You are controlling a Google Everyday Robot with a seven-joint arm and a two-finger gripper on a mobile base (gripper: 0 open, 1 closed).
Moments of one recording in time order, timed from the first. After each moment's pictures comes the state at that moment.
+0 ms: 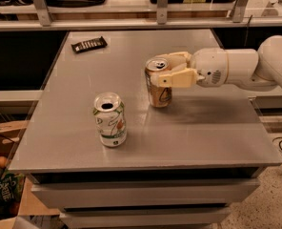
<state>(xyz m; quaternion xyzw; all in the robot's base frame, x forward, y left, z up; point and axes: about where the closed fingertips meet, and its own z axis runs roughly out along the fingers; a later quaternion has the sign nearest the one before) 0.544 -0.053 0.933 -0.48 0.55 0.48 0.49</state>
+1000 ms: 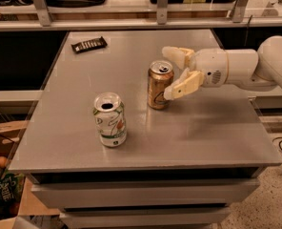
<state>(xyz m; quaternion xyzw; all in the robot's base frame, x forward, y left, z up) 0.545 -0.053 0.932 -0.48 0.55 0.48 0.48</state>
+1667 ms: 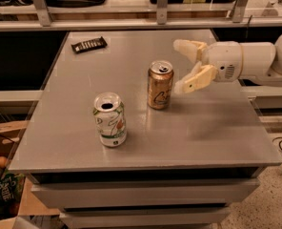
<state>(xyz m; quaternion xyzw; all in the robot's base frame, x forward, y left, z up) 0.547 -0.079 0.947 -0.48 0.56 0.45 0.50</state>
